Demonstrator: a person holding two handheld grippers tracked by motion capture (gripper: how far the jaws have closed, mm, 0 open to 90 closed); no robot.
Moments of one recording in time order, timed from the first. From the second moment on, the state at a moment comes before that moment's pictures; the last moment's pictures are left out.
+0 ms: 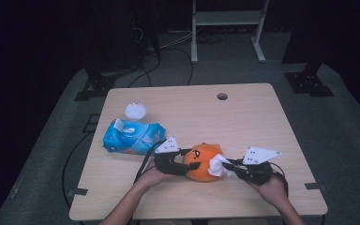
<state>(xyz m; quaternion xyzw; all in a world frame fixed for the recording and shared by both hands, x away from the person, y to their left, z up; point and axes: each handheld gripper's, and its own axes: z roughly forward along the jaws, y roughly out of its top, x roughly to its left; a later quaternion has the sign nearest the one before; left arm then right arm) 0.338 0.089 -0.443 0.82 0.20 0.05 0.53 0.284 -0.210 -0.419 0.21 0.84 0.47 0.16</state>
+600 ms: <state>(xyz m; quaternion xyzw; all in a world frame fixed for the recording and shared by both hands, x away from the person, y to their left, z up) 0.329 0.089 -0.441 0.83 0.18 0.05 0.53 0.292 -0.211 -0.430 0.21 0.85 0.45 0.15</state>
